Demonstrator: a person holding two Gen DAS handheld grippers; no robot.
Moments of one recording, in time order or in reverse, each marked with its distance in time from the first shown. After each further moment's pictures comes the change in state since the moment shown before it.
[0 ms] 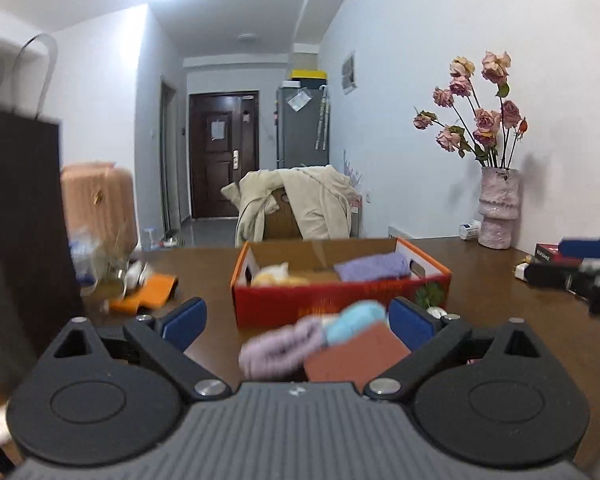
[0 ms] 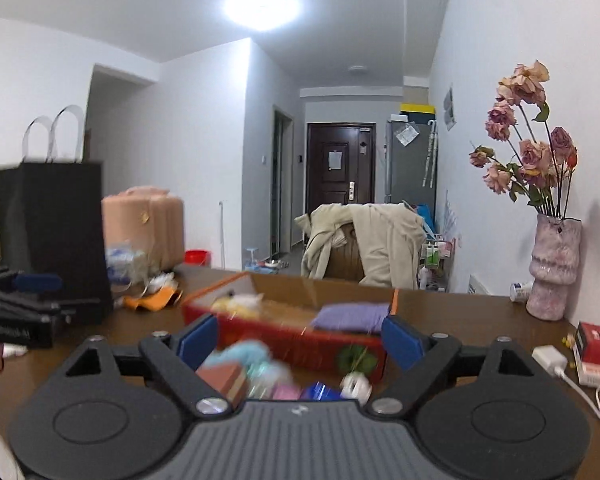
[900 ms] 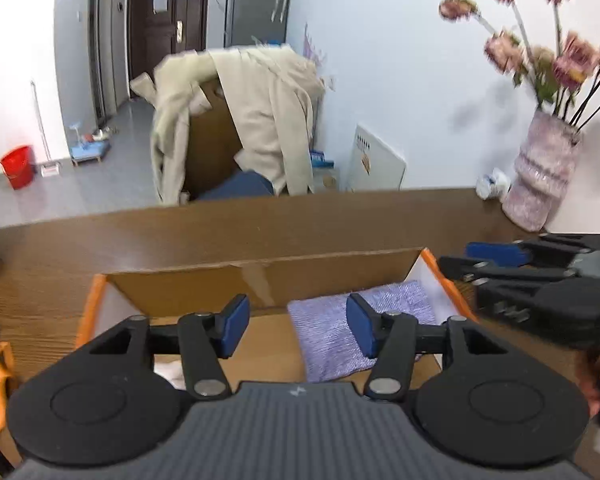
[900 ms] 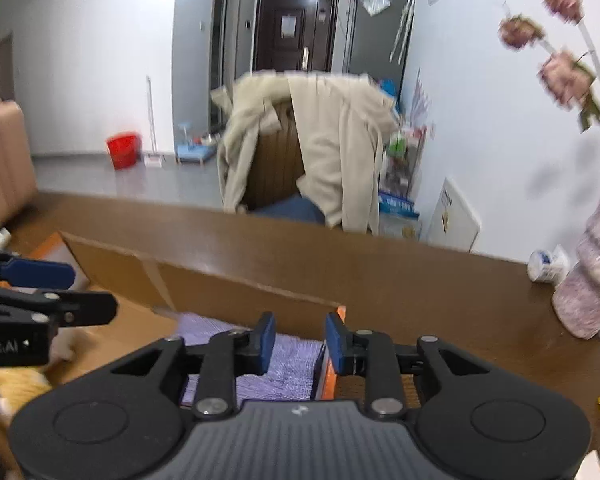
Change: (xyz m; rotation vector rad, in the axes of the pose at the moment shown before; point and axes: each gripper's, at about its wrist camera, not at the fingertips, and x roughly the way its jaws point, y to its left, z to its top) left arm 0.383 -0.030 0.138 -0.006 0.424 -0.170; right arm 0.358 -0.140 0.103 0.062 0.396 -0.150
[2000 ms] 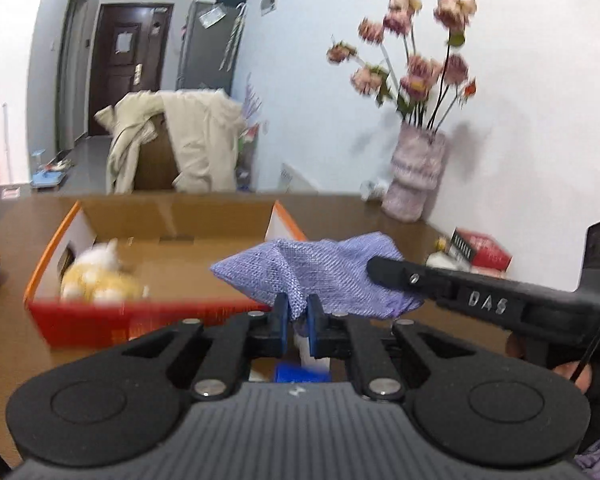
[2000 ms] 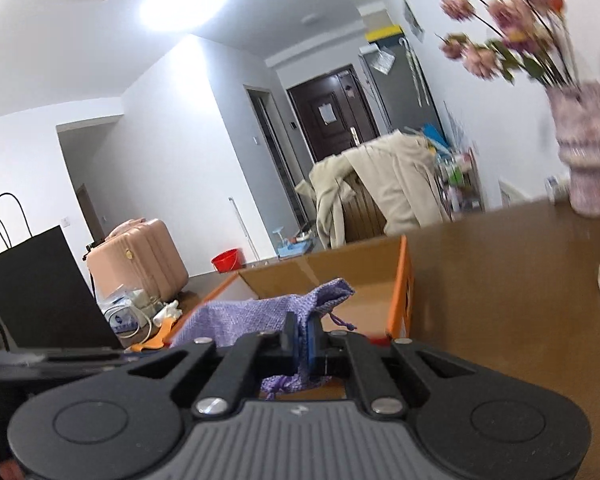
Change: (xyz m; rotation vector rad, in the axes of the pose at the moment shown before) left arm -0.153 -0.077 -0.139 0.006 -0.174 -0.194; right arm -0.176 -0.020 -0.152 0.252 -0.267 0.341
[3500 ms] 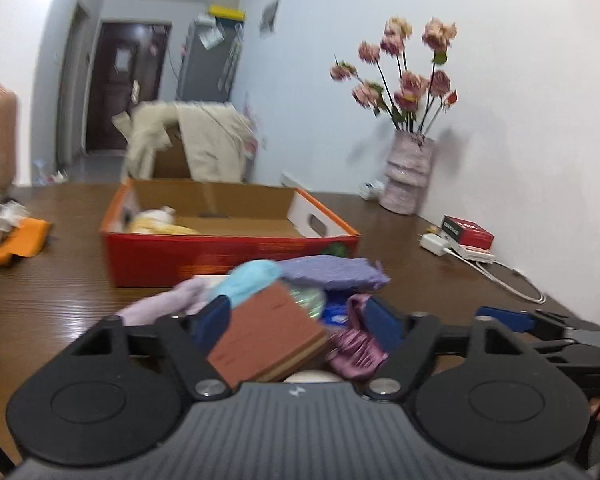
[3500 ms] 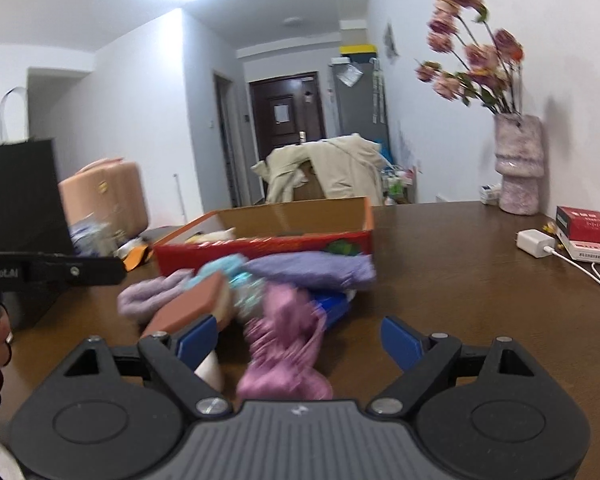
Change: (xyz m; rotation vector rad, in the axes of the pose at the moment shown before) left arm -0.089 0.049 -0.087 -0.010 -0.047 -0.039; right arm -0.087 0.083 -0.117 -0.093 0.010 -0.271
